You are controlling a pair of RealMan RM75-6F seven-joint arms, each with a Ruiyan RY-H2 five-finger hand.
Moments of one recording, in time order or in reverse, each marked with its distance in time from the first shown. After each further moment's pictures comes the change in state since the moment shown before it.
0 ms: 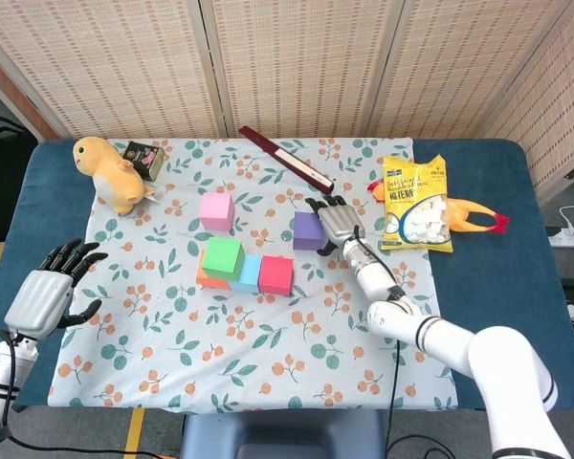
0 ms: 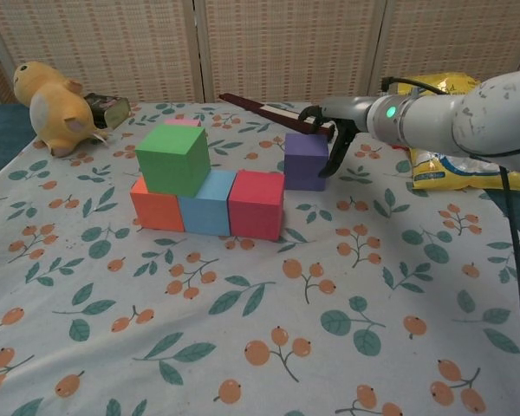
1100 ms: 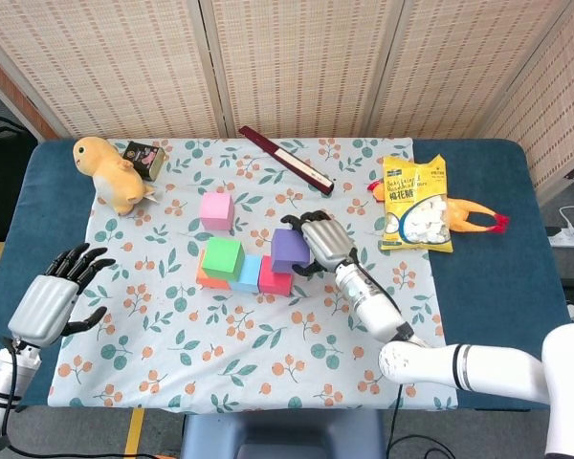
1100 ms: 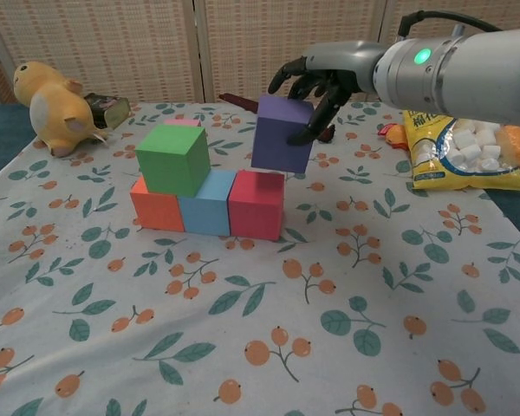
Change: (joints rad) left arm 0.034 0.019 -0.011 -0.048 0.075 -0.001 0.024; right arm -0.080 0.294 0.057 -0.776 0.112 0.357 -0.174
